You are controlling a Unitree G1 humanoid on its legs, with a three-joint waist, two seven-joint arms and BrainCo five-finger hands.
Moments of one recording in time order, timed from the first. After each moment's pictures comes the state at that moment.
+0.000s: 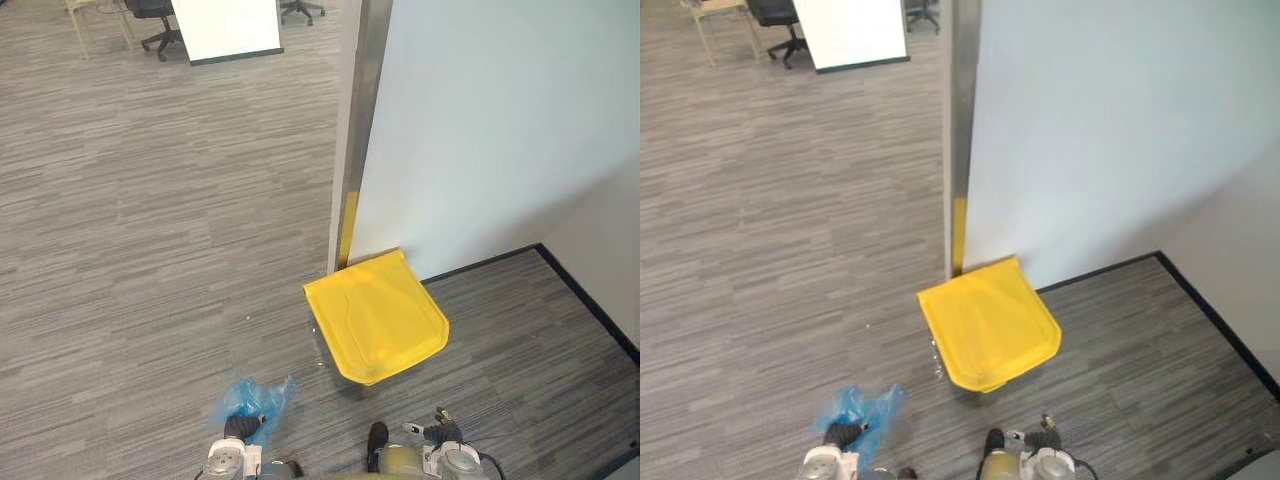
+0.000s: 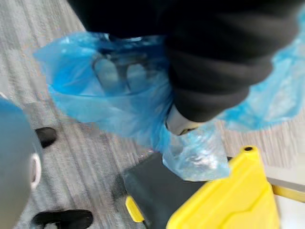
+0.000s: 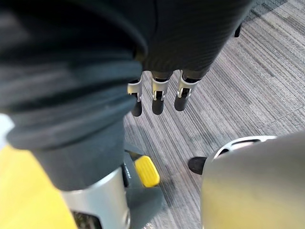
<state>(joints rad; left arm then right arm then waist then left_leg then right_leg) 0.09 0.10 -0.06 0.92 -0.06 -0.14 0.11 0.02 -0.05 -0.19 1.00 -0.06 -0.06 -0.16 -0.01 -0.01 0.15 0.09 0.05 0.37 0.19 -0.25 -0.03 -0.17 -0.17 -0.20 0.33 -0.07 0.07</state>
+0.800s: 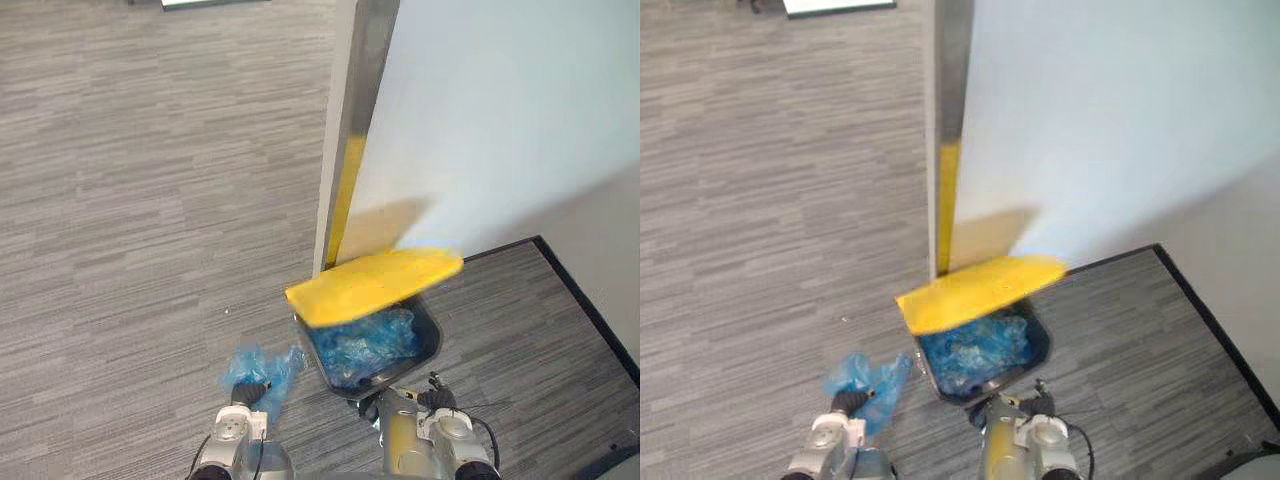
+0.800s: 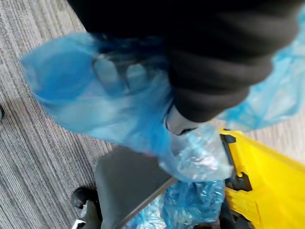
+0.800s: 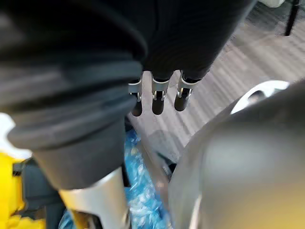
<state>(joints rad) -0.05 0.08 -0.03 0.89 -0.04 -0.15 0.10 -0.07 -0.04 -0.18 0.91 -0.08 -0.04 -0.15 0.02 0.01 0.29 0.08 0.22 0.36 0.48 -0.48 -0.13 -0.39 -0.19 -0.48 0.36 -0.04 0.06</state>
